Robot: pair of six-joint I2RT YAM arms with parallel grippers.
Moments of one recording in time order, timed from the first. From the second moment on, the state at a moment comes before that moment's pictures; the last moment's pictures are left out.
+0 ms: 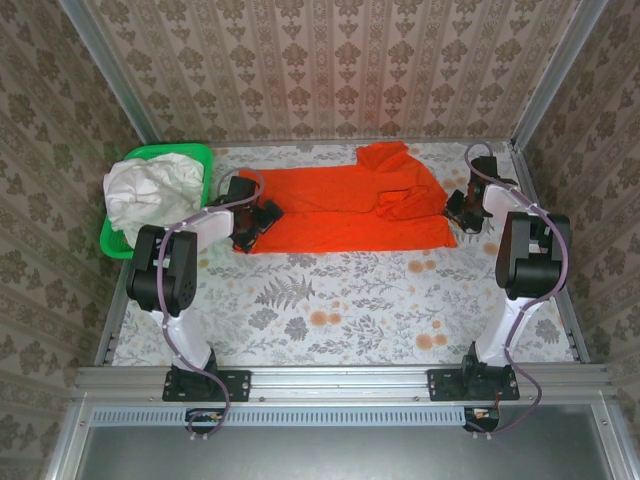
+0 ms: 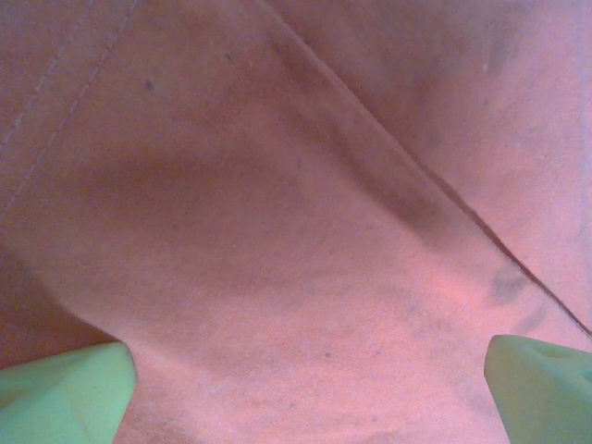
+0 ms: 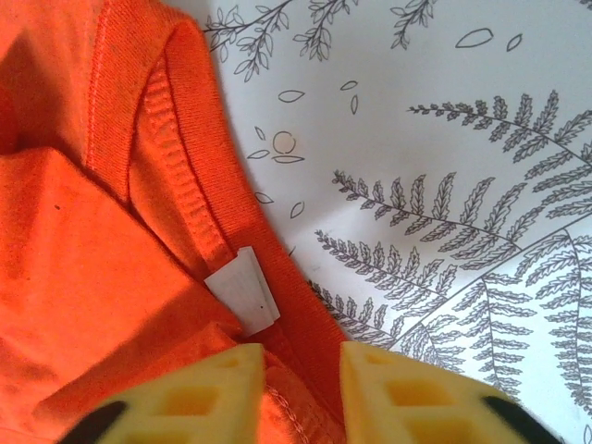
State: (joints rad) left arm -0.28 1.83 1.12 -0.35 0.14 -0.95; right arm -0.16 1.92 1.33 -0.61 -0.16 0.52
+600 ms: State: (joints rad) left arm -0.27 1.93 1.38 -0.46 0.14 -0.86; right arm 0.01 1.95 1.35 -0.55 -0.17 0.59
